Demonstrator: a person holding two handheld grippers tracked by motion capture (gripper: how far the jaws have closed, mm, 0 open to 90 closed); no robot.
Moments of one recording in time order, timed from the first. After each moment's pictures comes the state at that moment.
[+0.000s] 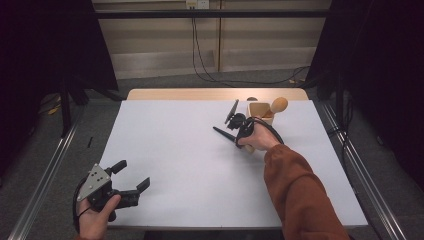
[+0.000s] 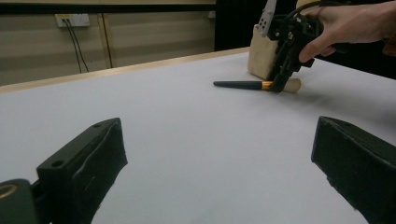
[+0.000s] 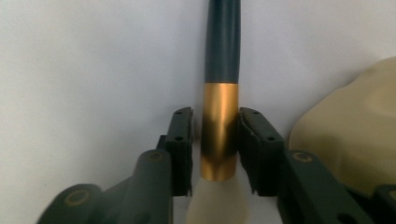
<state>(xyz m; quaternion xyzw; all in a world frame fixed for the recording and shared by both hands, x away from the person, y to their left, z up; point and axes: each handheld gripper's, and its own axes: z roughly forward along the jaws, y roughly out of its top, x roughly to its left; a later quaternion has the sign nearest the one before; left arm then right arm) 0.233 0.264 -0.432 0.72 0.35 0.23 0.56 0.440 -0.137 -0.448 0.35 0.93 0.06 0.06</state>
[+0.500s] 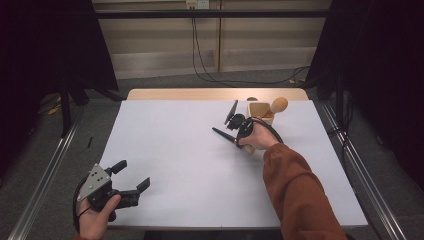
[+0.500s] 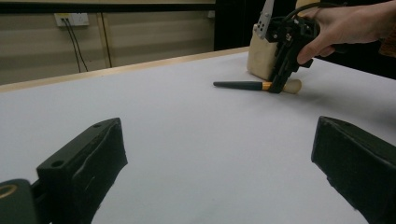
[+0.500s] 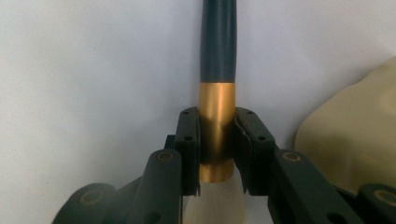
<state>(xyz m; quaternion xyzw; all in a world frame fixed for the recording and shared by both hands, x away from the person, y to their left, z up) 0.233 0.264 -0.432 0.72 0.35 0.23 0.56 0.442 -0.136 -0.451 0.35 0.93 0.05 0.05</state>
